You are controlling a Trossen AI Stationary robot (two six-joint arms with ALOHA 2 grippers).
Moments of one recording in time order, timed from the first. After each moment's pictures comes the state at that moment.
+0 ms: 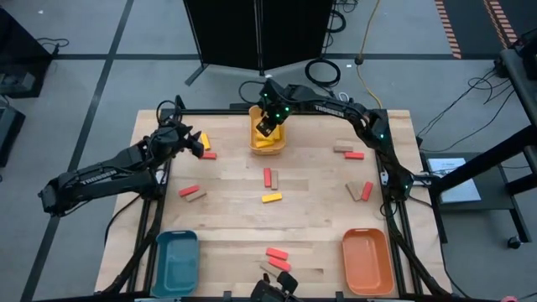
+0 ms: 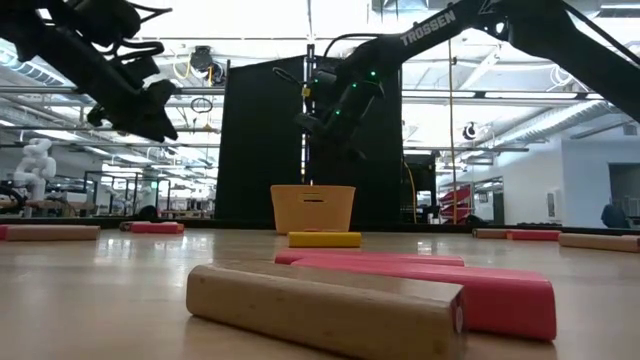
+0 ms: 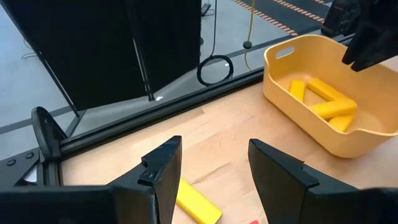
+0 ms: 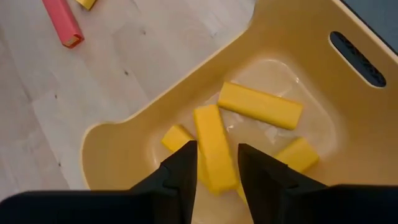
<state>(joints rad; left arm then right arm) 0.51 0.58 0.41 -0.34 -0.45 -0.25 -0.53 2.24 1.99 -0.81 -0.18 0.17</state>
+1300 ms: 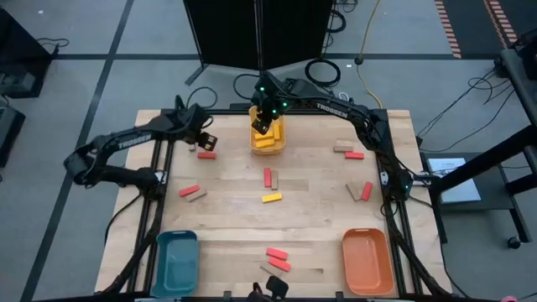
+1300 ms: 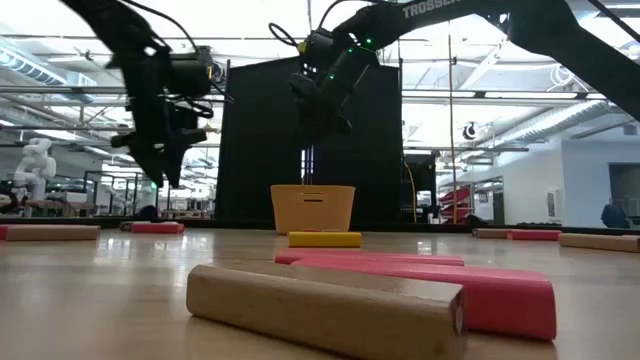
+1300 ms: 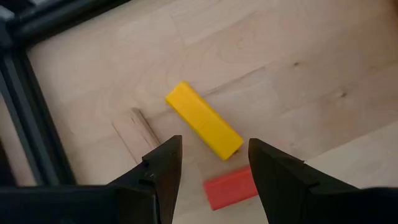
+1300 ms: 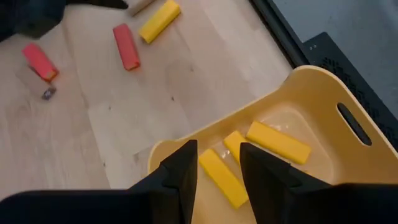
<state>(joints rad) 0.75 1.26 0.79 -0.72 -0.16 -0.30 -0.48 2.23 2.20 -0.93 -0.19 0.07</state>
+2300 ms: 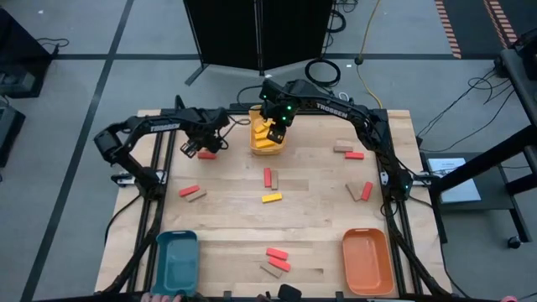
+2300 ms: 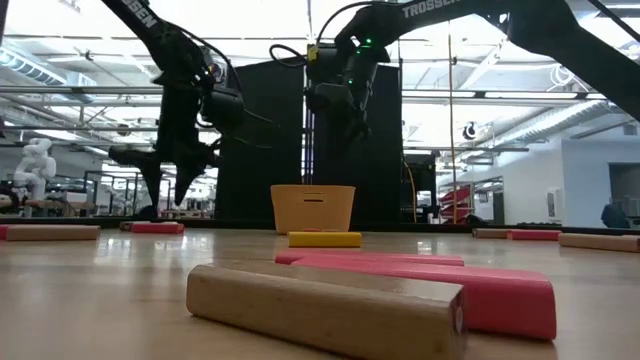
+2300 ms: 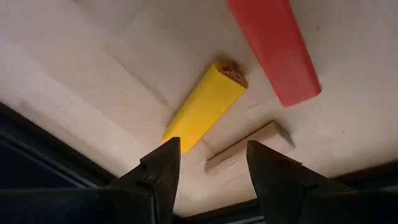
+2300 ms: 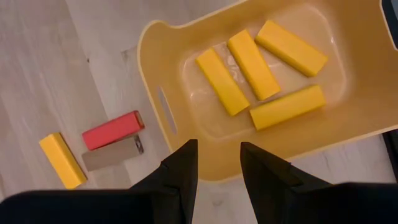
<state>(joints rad) 0.66 1.60 0.96 -0.90 -0.34 1.35 -0.48 2.23 2.20 -1.24 -0.18 -0.09</state>
